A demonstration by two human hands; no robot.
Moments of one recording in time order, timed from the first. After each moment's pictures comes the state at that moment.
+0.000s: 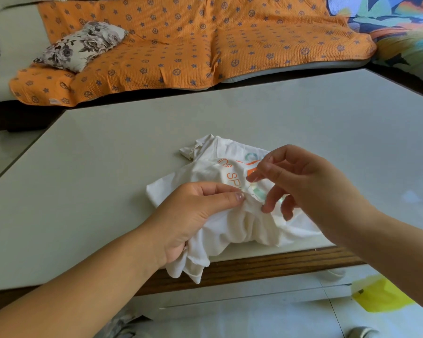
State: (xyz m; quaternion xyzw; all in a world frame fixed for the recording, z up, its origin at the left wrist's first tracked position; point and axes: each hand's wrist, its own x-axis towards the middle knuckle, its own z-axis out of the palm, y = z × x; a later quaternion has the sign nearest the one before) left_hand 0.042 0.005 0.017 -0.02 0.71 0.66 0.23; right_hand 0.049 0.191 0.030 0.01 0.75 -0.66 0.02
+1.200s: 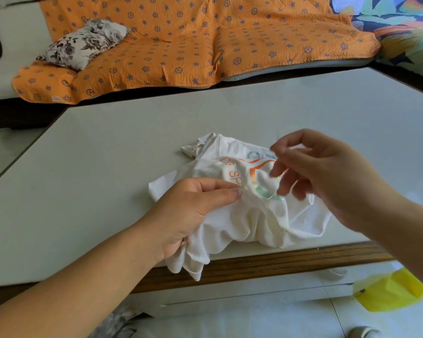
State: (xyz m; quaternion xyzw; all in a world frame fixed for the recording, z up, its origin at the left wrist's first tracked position) left_hand 0.039 -0.001 0.015 -0.01 0.72 0.66 0.21; right_hand 0.044 0.204 0.040 0.02 0.76 -0.65 -0.02
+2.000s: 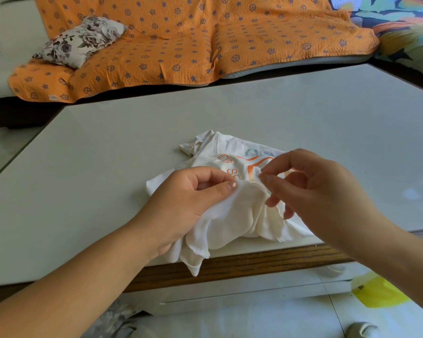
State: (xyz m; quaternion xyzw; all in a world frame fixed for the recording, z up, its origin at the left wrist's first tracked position) left_hand 0.040 -0.003 0.018 0.05 0.75 0.64 0.16; right_hand 0.074 0.190 0.037 0.00 0.85 -0.52 -0.03
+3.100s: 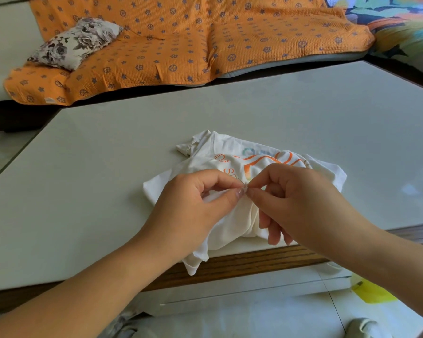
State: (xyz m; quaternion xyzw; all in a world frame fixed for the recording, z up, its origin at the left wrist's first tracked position) left_hand 0.051 0.007 0.018 0.14 0.84 0.53 0.03; right_hand 0.071 0.182 0.028 -0.03 0.87 -0.49 0.03
